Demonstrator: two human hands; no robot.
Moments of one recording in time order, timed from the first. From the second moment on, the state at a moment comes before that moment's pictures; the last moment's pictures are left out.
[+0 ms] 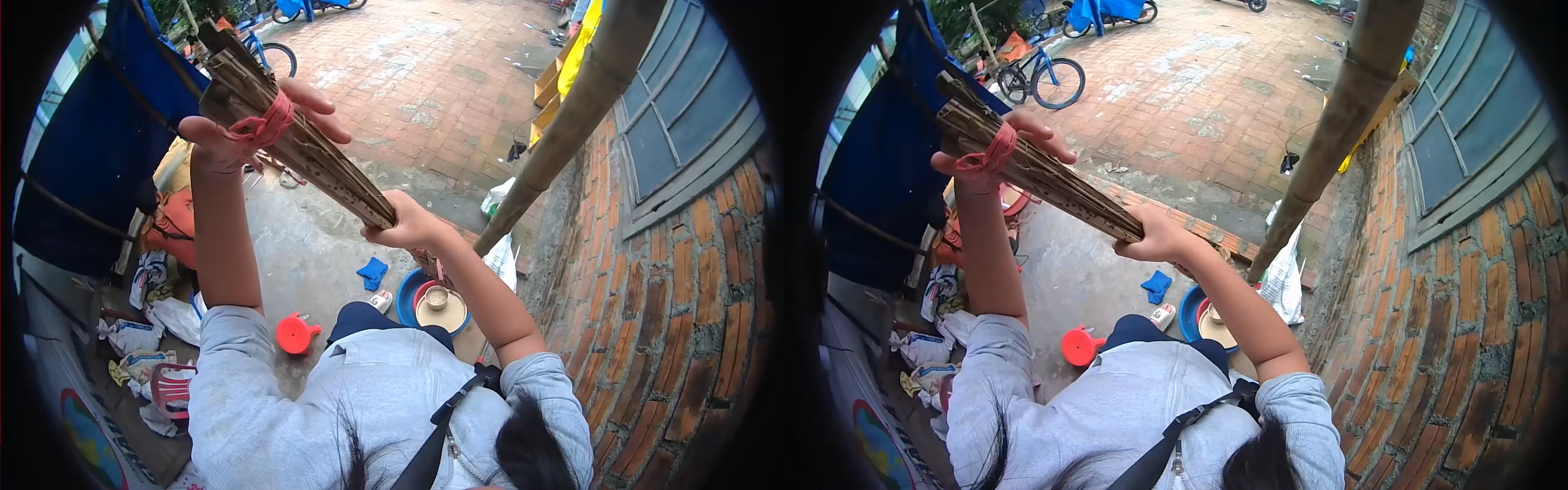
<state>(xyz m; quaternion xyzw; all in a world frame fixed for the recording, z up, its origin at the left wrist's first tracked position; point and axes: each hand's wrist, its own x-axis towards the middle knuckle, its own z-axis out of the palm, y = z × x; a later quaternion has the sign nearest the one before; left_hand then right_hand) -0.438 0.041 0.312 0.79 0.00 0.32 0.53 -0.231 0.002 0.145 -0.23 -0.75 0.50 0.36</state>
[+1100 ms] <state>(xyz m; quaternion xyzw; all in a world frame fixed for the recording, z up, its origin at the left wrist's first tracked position) -0.525 0.098 -0.163 0.09 0.63 -0.02 0.77 -0.473 0.003 -0.267 -0.31 0.23 0.73 0.56</state>
